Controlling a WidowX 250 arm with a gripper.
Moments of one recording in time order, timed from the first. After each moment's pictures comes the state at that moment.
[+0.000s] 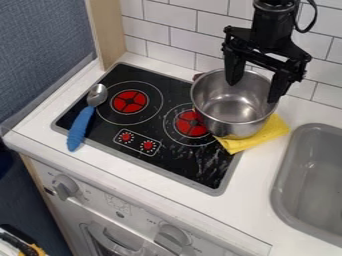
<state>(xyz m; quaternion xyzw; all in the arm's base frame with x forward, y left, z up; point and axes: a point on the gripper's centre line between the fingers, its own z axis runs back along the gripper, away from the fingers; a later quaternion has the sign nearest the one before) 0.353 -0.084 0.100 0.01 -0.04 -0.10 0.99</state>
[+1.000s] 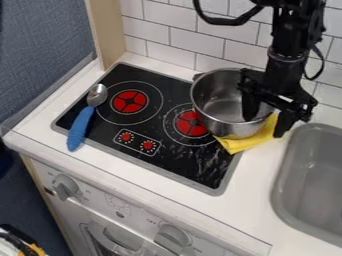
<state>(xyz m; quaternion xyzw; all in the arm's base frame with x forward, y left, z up) 0.365 -0.106 0.035 0.01 -0.01 -0.13 0.99</state>
